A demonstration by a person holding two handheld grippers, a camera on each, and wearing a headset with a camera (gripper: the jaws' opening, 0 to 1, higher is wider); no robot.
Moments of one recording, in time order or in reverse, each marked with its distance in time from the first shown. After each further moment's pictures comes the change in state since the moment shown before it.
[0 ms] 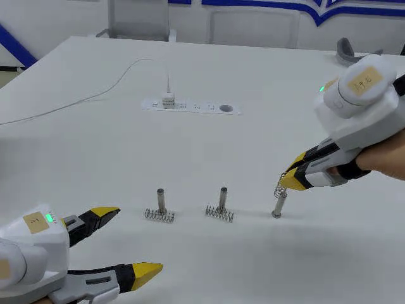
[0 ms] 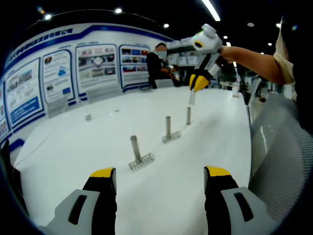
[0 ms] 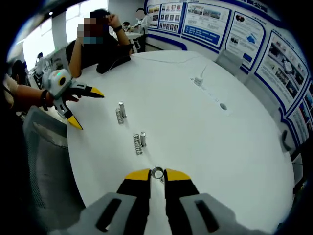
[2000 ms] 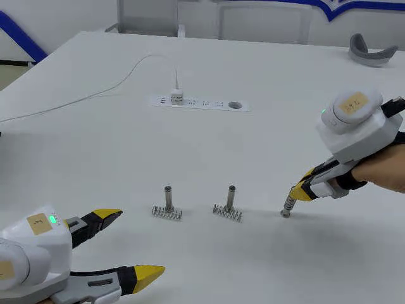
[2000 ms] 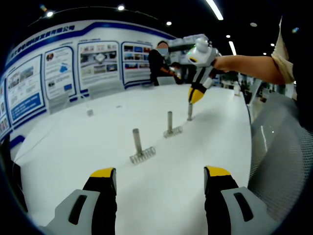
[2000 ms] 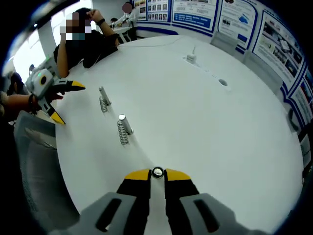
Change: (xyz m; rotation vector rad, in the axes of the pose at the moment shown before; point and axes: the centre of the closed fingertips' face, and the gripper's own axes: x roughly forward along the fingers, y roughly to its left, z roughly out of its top) left arm -0.004 0.001 -0.010 -0.019 0.024 0.011; right arm 0.049 -0.019 -0.041 0.120 0.085 0.033
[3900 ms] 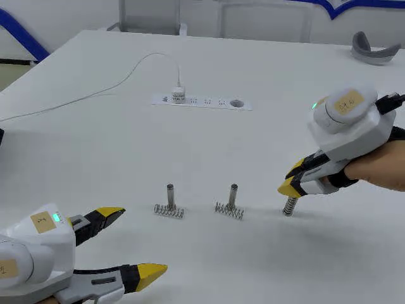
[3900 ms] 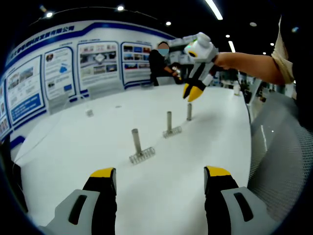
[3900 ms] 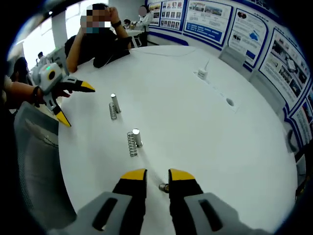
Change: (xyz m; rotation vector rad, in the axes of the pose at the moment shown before) left arm -0.001 -0.001 -0.001 0.004 0.000 0.002; right arm -0.002 0.022 0.030 -0.129 -0.070 -0.003
